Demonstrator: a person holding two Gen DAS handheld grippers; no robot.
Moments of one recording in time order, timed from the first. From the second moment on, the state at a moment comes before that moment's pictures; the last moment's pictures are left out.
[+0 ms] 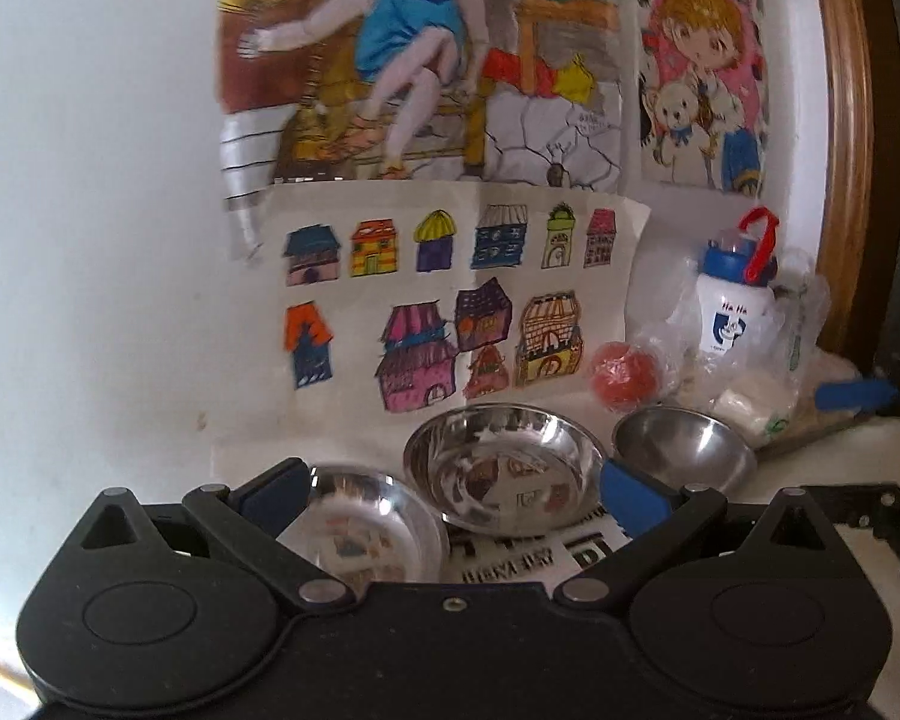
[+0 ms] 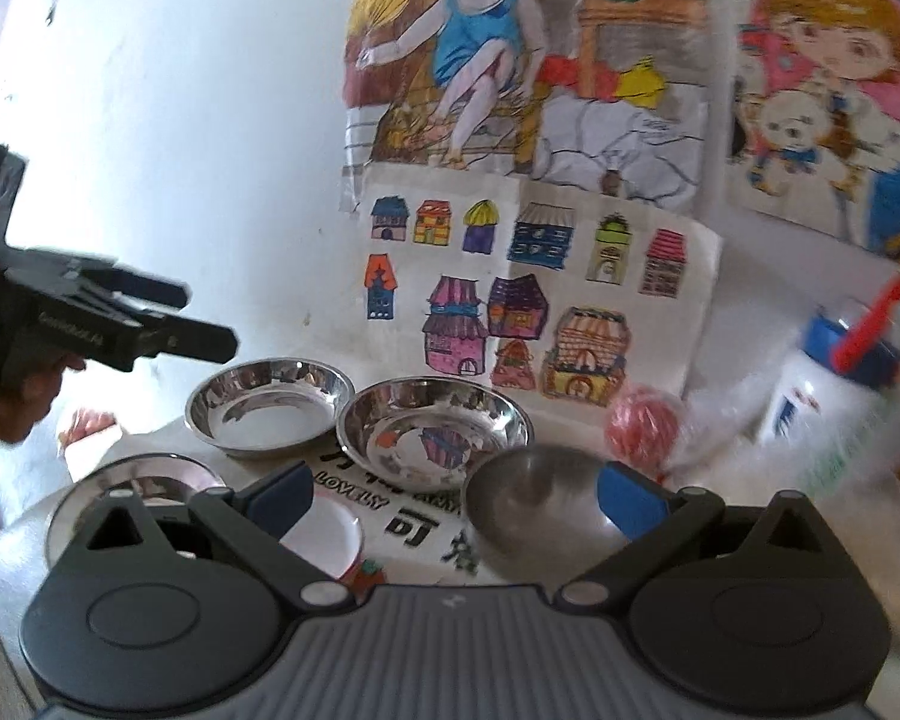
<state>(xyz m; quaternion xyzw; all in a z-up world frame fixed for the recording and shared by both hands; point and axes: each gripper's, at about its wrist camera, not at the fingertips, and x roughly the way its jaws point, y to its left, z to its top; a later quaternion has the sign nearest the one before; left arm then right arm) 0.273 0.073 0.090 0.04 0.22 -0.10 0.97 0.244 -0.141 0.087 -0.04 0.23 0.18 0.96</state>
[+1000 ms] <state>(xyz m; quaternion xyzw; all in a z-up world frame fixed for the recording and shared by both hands) 0.495 0.101 0.034 0.04 0.43 -0.21 0.88 0.461 -0.146 0.046 -0.05 0.42 0.25 0.87</state>
